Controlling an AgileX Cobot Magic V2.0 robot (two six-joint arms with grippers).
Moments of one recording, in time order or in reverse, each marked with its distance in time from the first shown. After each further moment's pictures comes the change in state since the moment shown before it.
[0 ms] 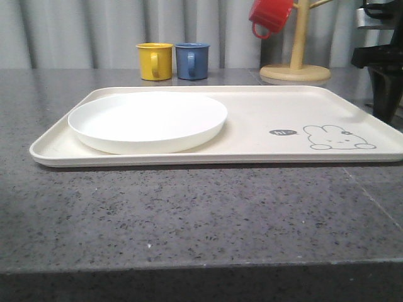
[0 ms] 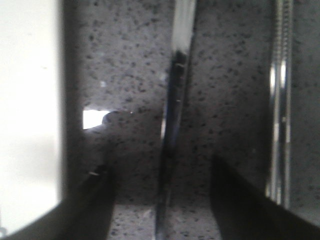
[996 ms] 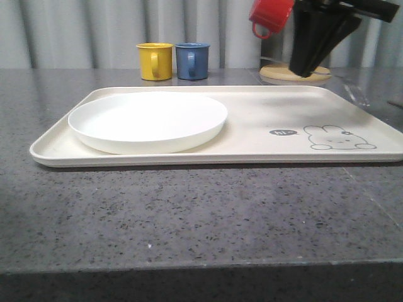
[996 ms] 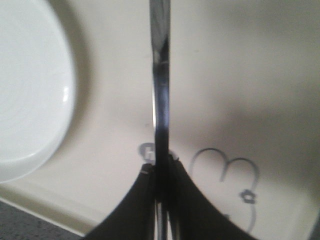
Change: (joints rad) left arm 0.000 0.000 0.000 0.000 -0.002 0.000; right arm 0.290 -0.021 -0.203 0.187 0.157 0.018
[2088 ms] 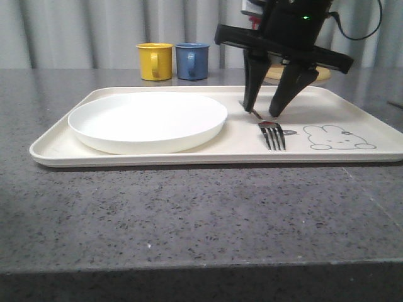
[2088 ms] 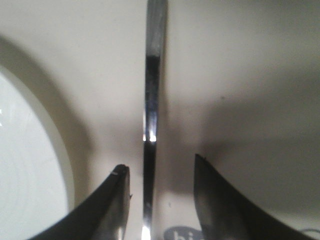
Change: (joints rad) left arm 0.000 0.000 0.000 0.000 0.000 0.000; right arm 0.041 0.118 -0.002 -0.048 -0.148 0.258
